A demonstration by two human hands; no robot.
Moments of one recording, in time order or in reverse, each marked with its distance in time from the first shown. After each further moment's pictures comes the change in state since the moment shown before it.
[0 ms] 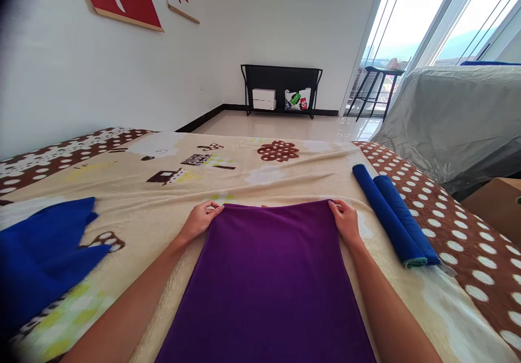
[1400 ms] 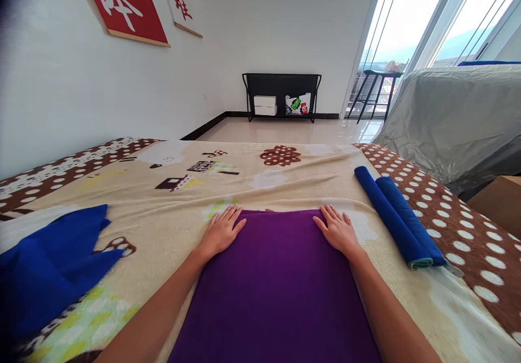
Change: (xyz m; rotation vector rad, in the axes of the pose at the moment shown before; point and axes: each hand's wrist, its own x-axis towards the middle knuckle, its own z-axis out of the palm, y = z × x) left_hand -0.026 0.027 0.032 0.554 -0.021 0.216; right_hand -0.029 -0.018 0.017 -0.794 -0.268 -0.215
